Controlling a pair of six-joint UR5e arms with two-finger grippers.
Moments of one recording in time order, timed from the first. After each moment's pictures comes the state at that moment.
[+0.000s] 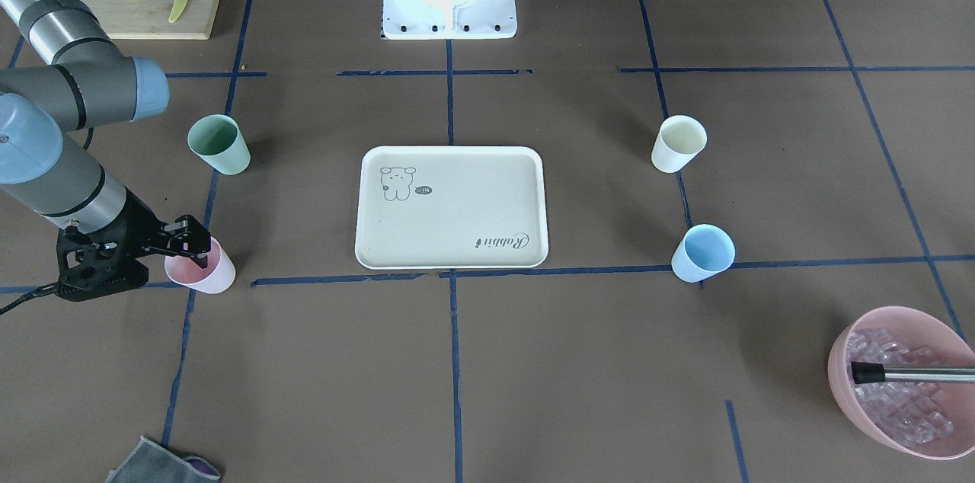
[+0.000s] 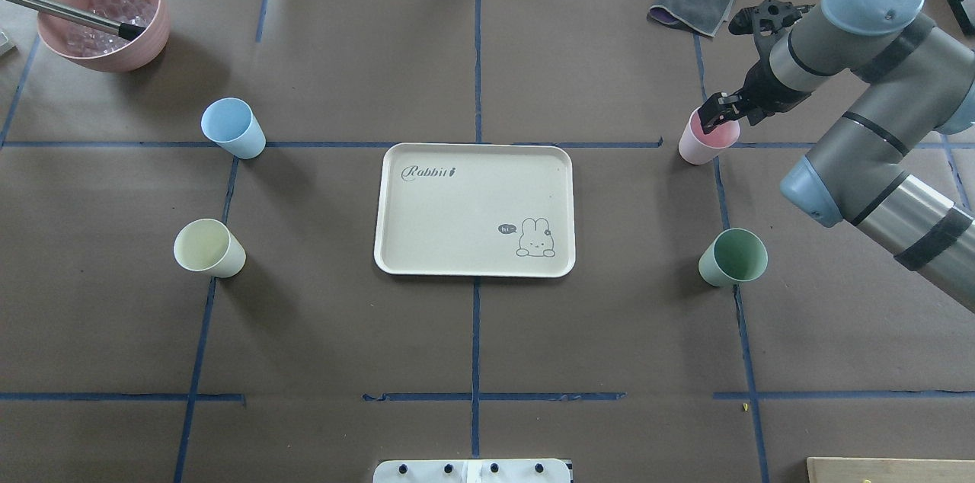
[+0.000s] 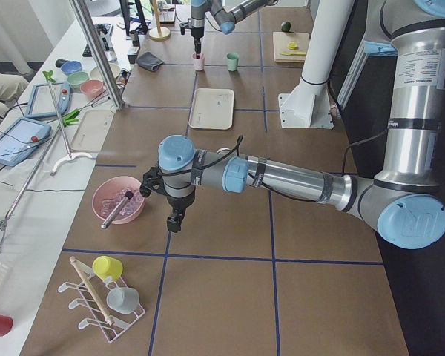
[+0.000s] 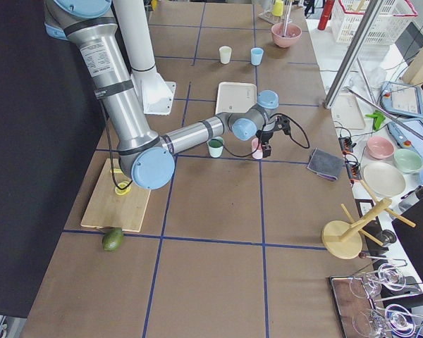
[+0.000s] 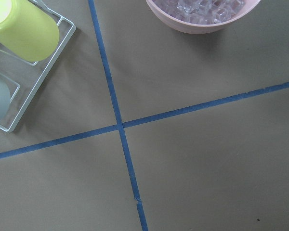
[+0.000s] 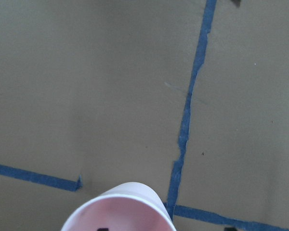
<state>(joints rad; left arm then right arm) -1.53 -1.58 -1.76 -1.55 -2.36 0.10 0.94 -1.19 1.49 -1.23 2.13 0.66</state>
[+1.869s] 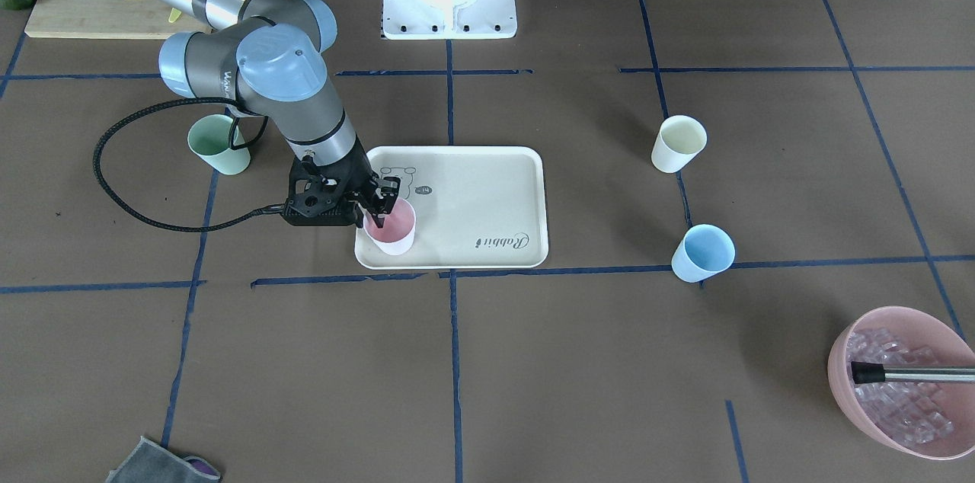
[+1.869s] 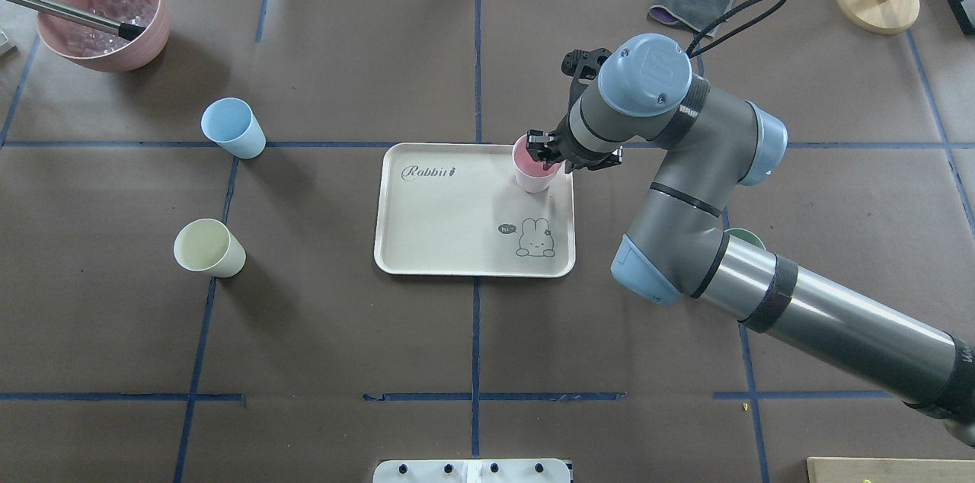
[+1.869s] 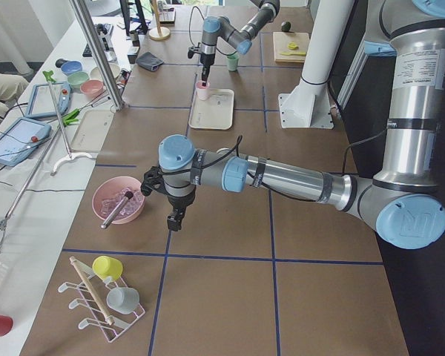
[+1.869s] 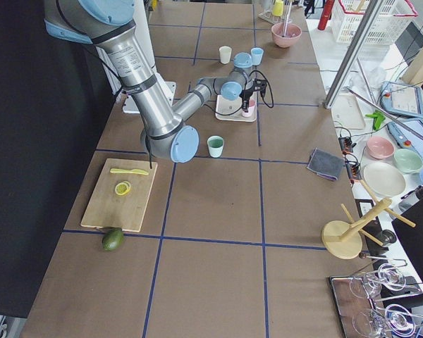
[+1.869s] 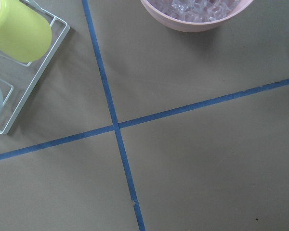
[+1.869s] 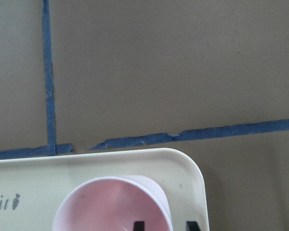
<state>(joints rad) -1.52 -1.58 -1.76 -1.55 -2.36 0.10 0.65 -0.94 1.53 -1.28 1.91 1.27</state>
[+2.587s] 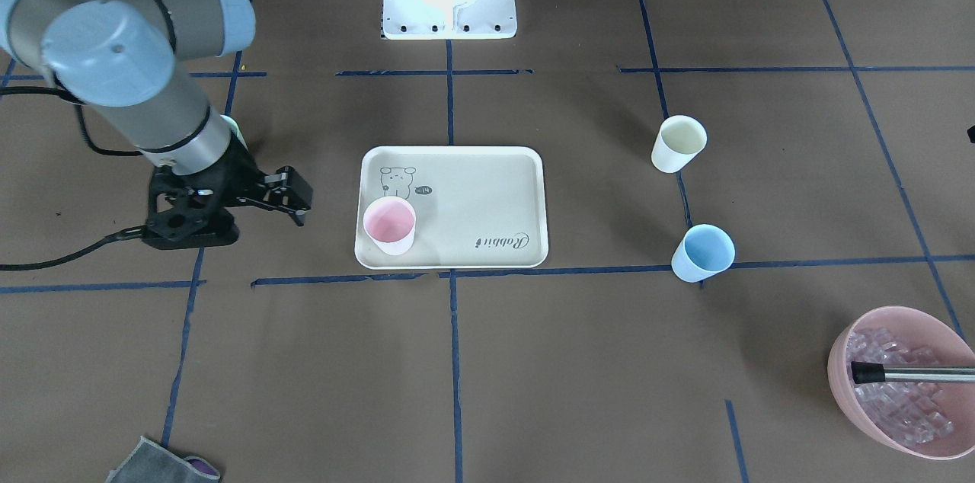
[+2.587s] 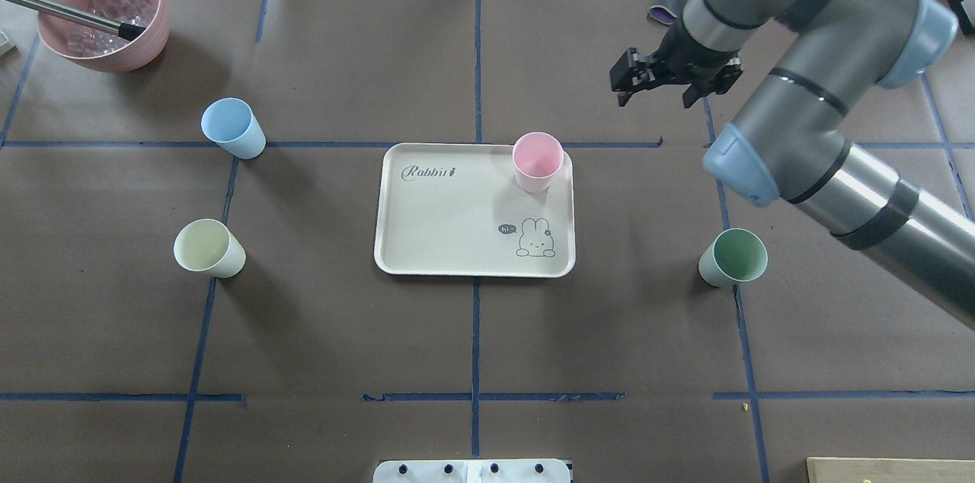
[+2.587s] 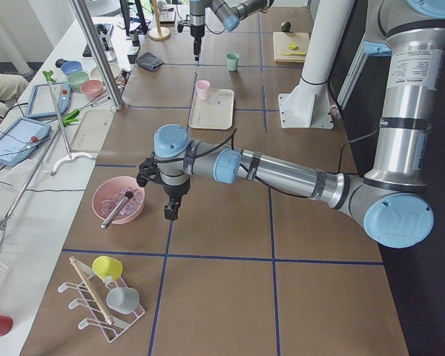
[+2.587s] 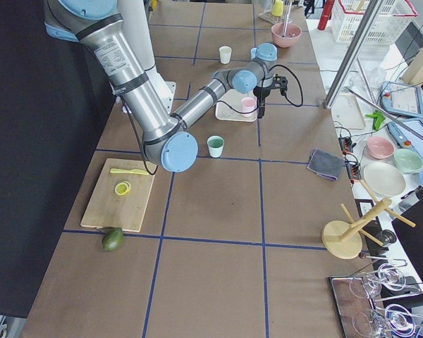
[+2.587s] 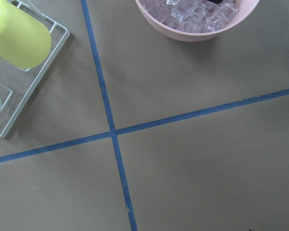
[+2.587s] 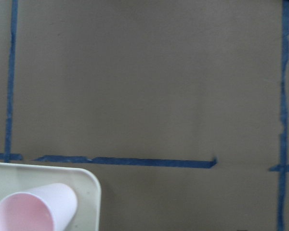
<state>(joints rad) -1.43 -1.65 -1.77 -1.57 -2.36 -0.14 0.94 -1.02 1.68 -1.58 2.18 0.81</state>
